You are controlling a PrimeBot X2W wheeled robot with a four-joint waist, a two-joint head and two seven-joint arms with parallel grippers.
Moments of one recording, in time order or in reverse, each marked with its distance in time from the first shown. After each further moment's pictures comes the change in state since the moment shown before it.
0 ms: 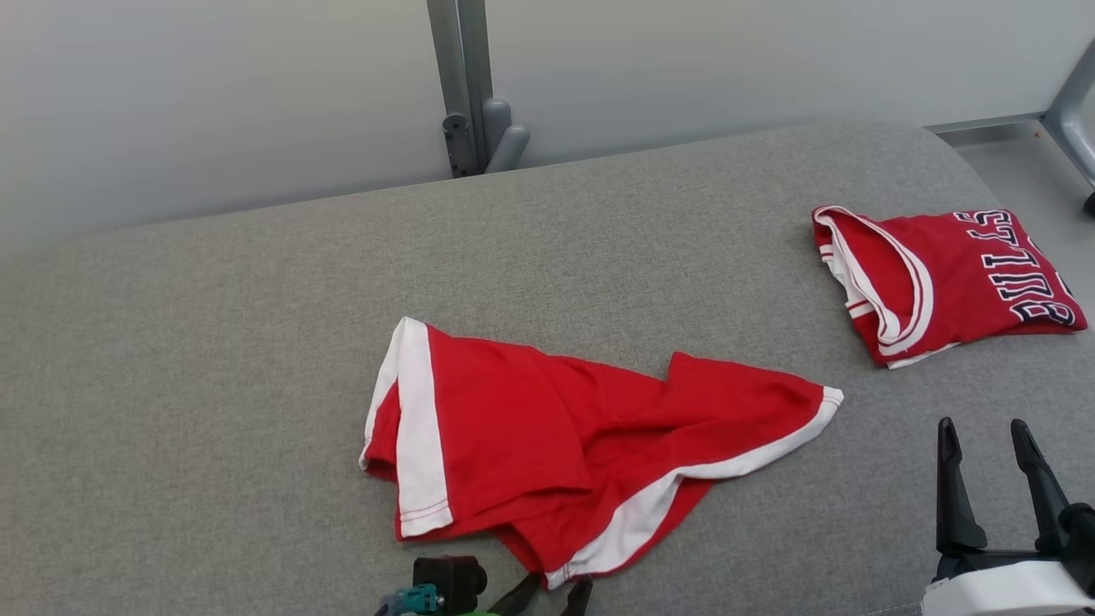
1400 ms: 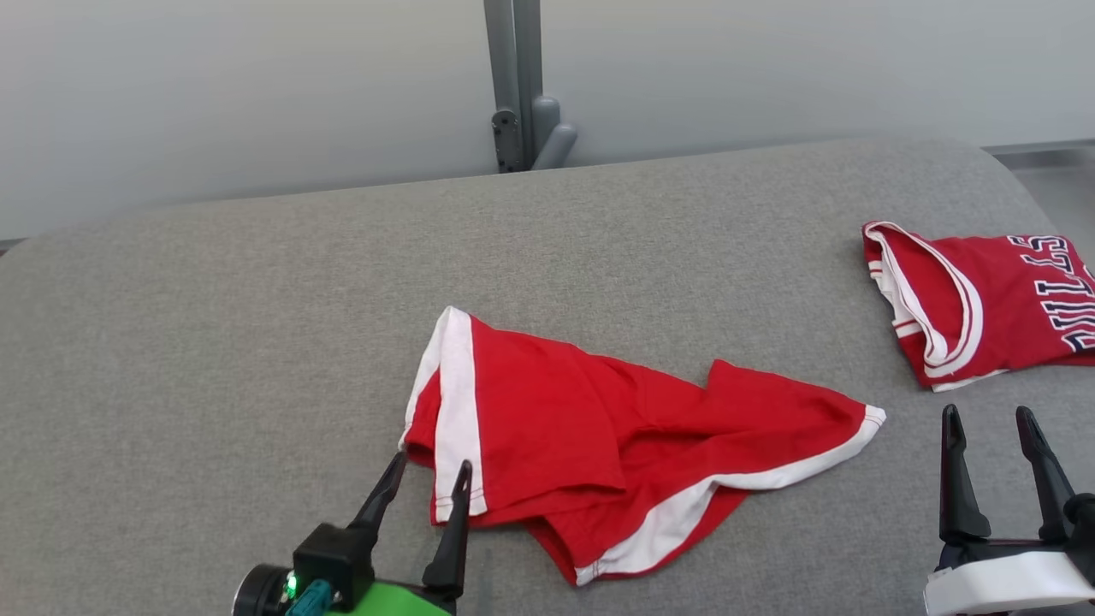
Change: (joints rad) left arm -0.049 0.279 -0.063 -0.356 0.150 0.336 -0.241; right arm -0.016 0.000 -0.002 -0.013 0.001 0.000 0.000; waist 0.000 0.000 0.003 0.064
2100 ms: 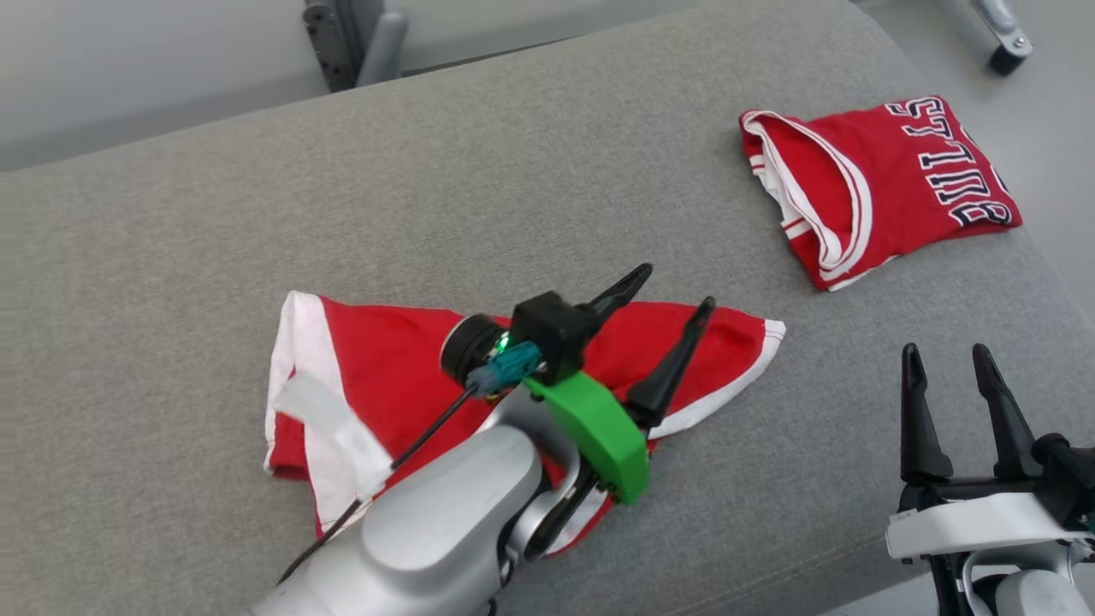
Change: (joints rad) left arm -0.630 -0.249 -0.358 0.299 -0.244 -0.213 0.040; right arm -0.129 0.000 0.077 0.034 0.066 0.000 0.000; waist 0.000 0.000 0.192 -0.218
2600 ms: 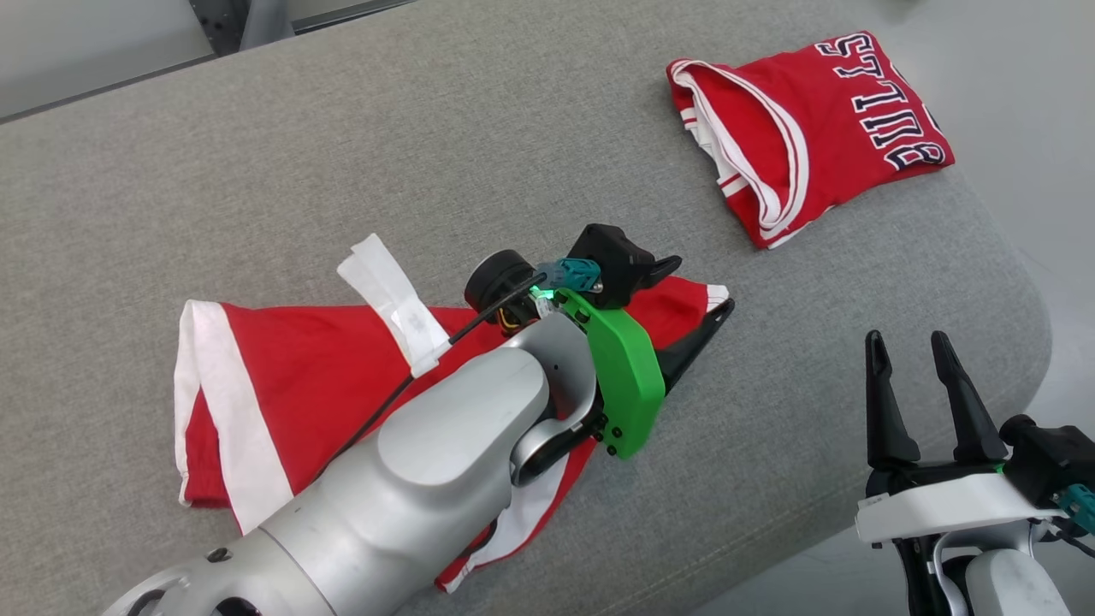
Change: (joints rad) left arm -0.159 -0.040 -0.030 0.173 0.018 -0.199 0.250; right arm -0.043 0.000 0.065 0.044 0.084 0.000 0.000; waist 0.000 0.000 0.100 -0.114
